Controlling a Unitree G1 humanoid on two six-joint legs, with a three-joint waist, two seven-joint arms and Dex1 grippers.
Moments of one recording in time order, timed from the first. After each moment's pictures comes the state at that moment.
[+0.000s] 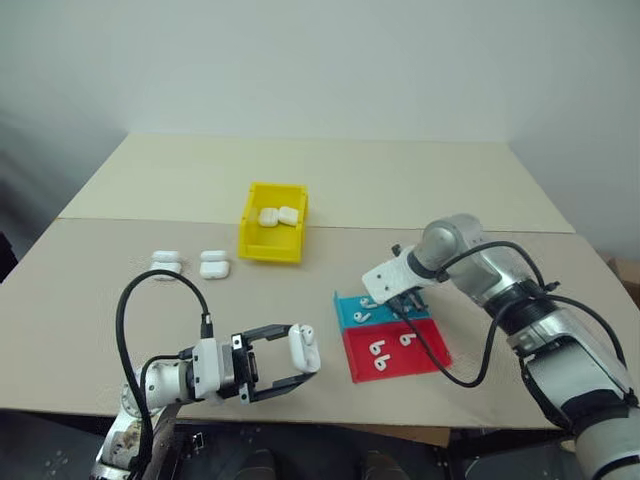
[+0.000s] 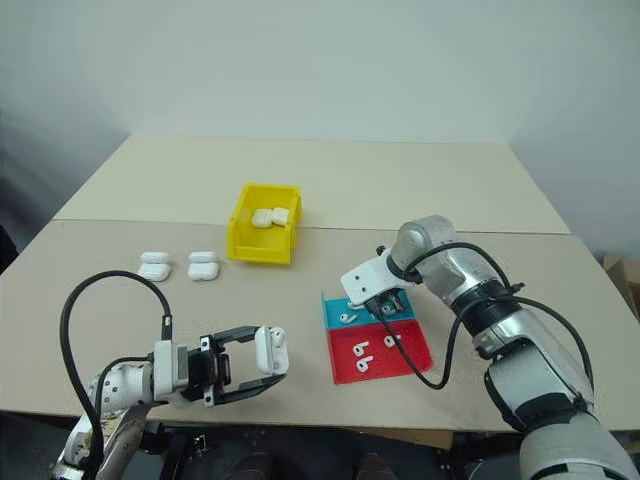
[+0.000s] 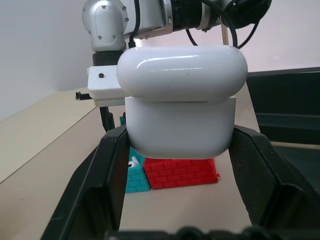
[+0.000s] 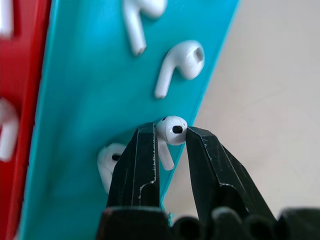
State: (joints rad) left arm 0.01 0.50 -0.04 -0.29 -0.44 -0.25 -1.12; right arm -0.99 -0.63 0.51 0.32 -0.40 0.02 1.43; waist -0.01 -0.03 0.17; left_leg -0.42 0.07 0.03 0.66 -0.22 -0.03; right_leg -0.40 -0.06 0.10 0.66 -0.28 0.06
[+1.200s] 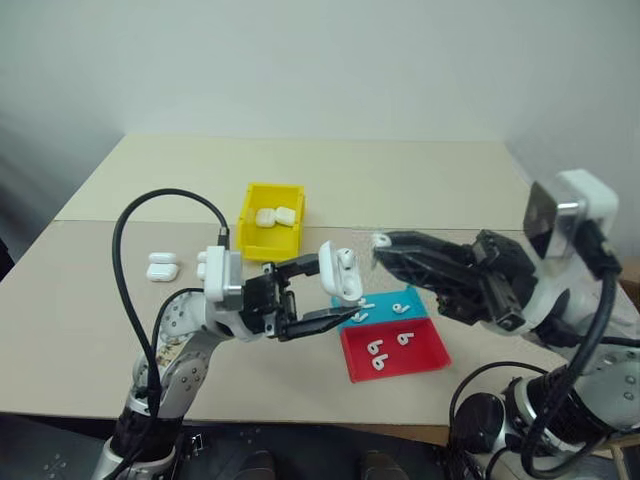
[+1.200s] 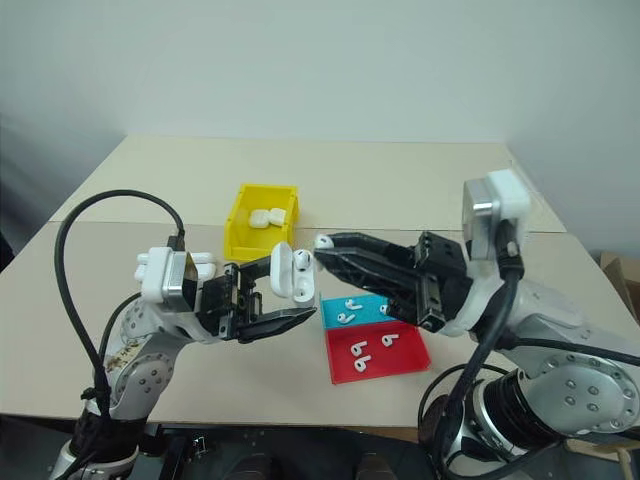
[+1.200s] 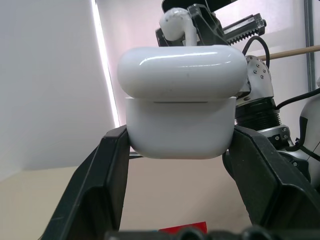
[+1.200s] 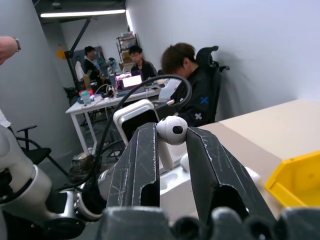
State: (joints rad) left arm -0.34 0.40 -0.07 -0.39 -0.71 0.14 -1.05; right arm -0.69 -0.19 -0.71 -0.81 1.19 1.58 0.68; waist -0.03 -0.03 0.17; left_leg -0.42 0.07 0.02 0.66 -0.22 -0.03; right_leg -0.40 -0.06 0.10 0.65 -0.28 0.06
